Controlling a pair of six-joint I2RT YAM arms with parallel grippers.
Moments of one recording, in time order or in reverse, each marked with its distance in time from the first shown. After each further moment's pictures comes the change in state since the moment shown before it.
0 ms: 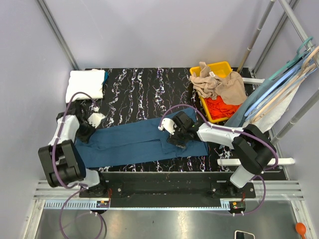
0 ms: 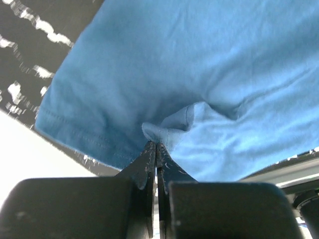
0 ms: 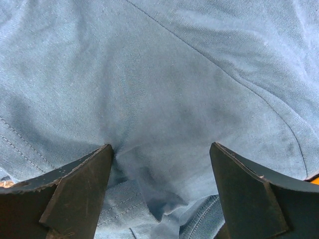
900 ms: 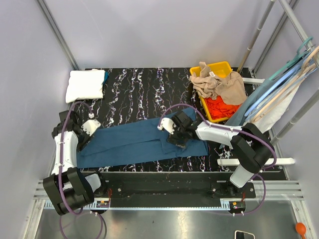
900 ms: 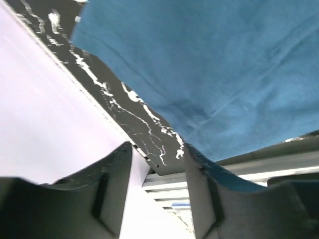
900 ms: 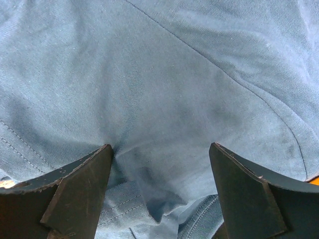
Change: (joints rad) left arm 0.072 -0.321 -0.154 0.025 -0.145 0.130; right arm 0.000 0.019 0.035 -0.039 0.006 -0.001
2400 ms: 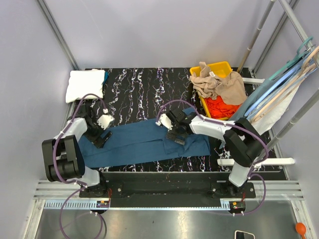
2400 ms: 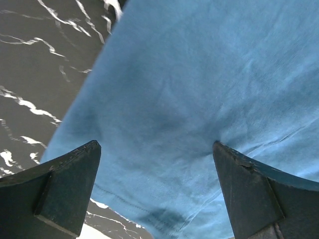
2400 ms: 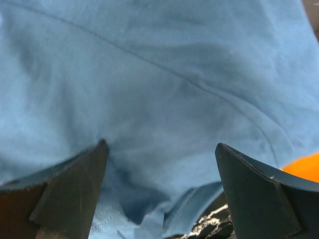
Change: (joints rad) left arm -0.175 0.342 0.035 0.193 0.214 -0.153; right arm 0.000 0.073 0.155 -0.152 0.130 0.033
